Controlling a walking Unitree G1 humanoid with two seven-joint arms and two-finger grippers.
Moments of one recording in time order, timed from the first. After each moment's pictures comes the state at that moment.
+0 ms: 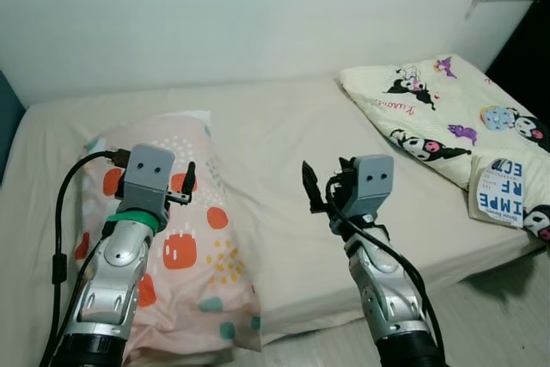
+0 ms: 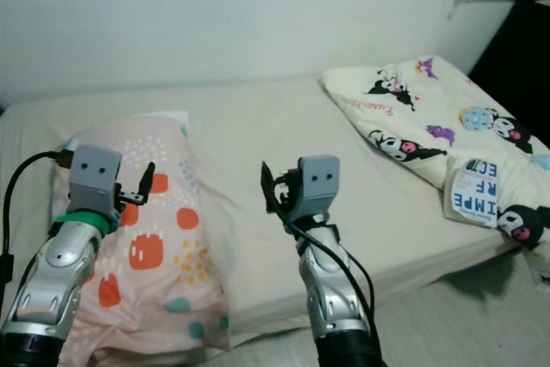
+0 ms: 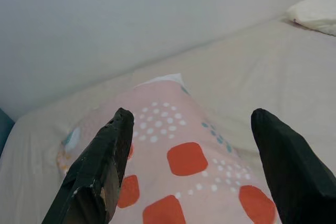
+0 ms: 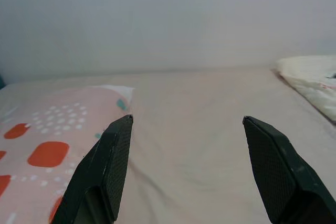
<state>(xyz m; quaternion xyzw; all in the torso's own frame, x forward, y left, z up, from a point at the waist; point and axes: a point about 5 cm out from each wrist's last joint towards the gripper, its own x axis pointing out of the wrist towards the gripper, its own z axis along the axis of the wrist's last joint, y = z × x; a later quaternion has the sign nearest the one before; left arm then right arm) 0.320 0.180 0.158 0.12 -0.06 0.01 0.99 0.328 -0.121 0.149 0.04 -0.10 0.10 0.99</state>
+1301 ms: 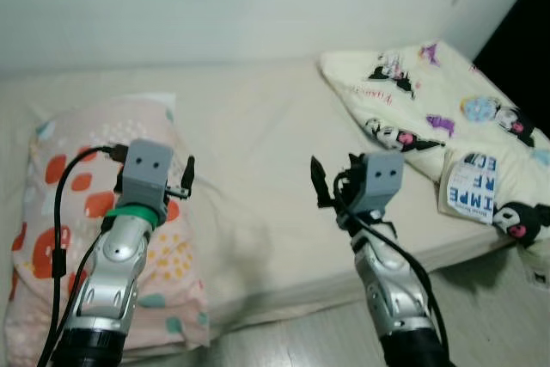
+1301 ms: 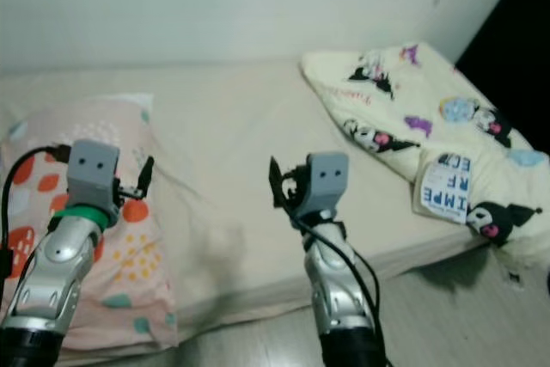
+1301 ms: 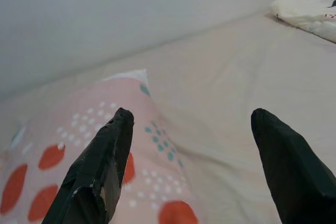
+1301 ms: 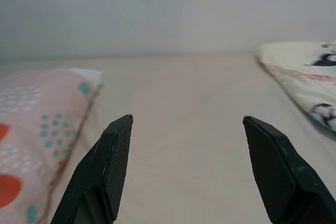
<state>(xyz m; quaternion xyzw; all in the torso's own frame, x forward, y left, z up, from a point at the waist) 0.323 0.179 0.160 0.11 -0.06 0.01 0.99 0.328 -0.124 0.149 0.04 -0.10 0.10 0.99</state>
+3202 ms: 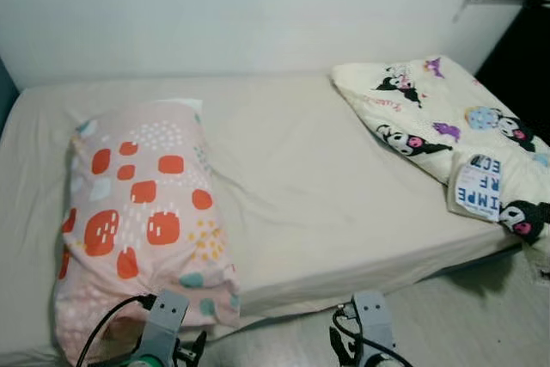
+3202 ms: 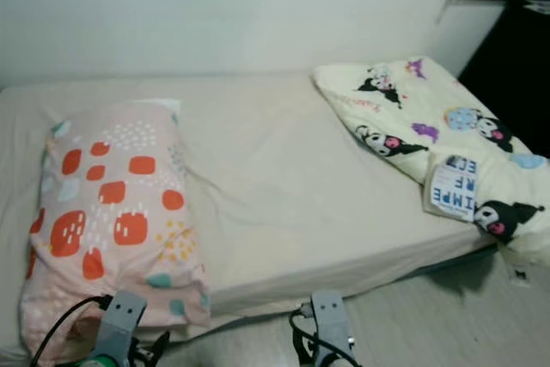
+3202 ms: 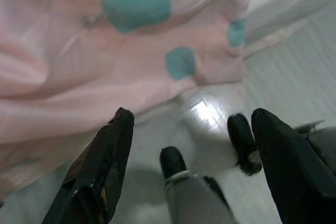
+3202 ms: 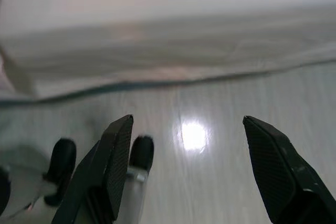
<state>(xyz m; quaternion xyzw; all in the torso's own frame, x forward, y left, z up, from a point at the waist) 0.216 0.164 -0.037 0.06 0.30 -0.10 0.95 0.231 -0.179 -0.044 -0.03 0.30 0.03 0.95</state>
